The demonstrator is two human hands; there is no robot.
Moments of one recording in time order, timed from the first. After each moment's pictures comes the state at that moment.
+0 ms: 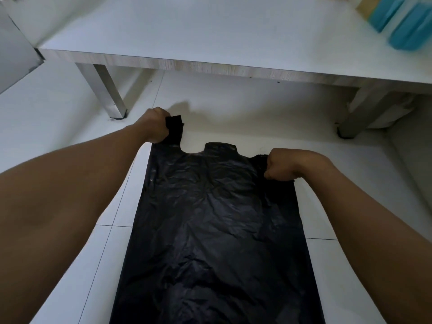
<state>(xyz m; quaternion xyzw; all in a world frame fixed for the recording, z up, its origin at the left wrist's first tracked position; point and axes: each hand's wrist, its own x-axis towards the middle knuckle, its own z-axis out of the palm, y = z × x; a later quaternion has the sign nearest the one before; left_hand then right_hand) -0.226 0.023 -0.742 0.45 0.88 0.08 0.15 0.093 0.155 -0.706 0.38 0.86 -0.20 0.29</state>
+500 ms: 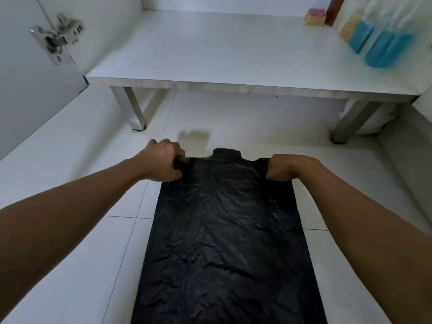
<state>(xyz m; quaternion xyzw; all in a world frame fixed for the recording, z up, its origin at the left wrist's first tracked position) -0.155 -0.076 -0.695 0.61 0.78 -0.01 0.09 0.103 0.129 -0.686 0.38 0.87 -0.17 0.28</state>
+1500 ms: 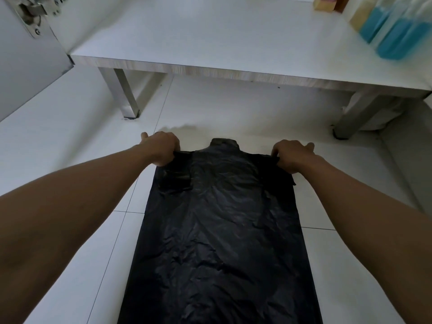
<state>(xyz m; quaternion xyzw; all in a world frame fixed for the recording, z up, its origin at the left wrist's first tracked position) -0.170 -0.037 -0.731 0.49 0.86 -0.05 0.15 0.108 0.171 -0.730 0.44 0.88 -0.06 0.18</state>
